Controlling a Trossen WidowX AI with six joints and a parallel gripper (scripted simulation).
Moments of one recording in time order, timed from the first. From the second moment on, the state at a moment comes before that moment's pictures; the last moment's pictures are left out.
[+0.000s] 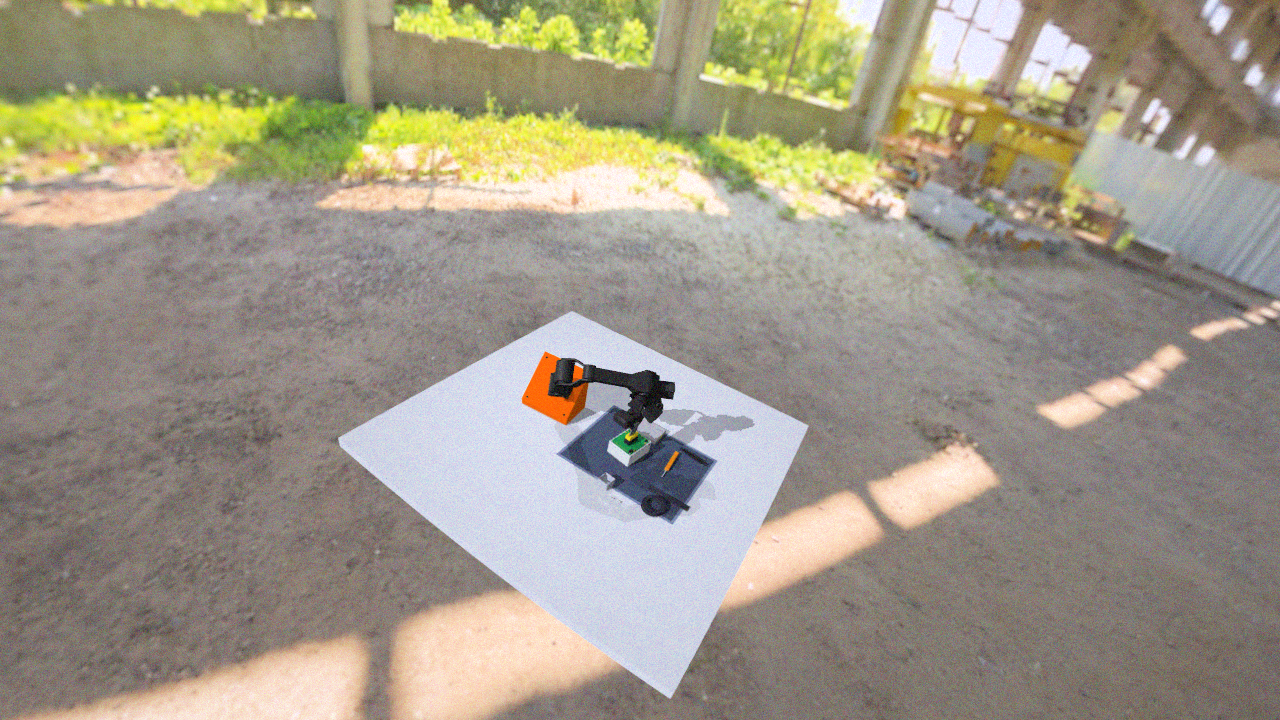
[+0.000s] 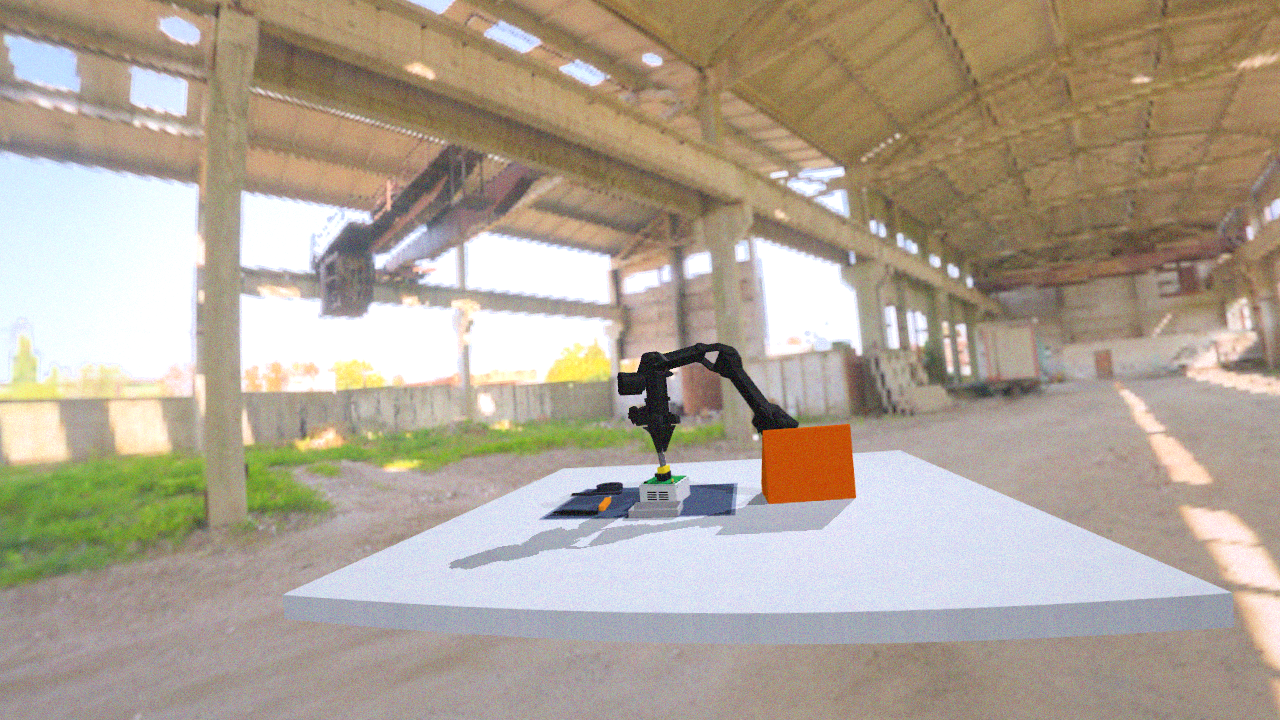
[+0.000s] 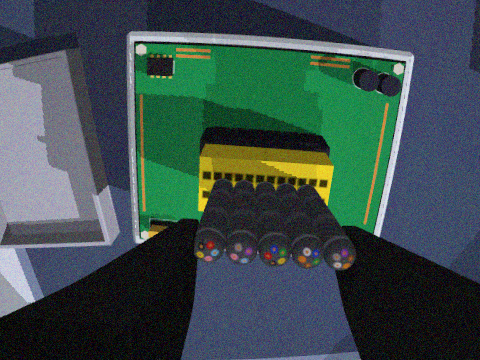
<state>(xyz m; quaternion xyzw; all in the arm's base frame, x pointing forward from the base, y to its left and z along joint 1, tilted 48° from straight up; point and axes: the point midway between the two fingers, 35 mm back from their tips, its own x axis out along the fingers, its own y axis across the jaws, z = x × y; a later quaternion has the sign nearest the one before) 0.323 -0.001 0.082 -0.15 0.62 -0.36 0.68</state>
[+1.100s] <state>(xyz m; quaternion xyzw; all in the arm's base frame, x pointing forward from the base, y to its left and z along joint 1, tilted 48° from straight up) 0.324 0.000 0.076 -0.19 0.60 -0.38 0.68</state>
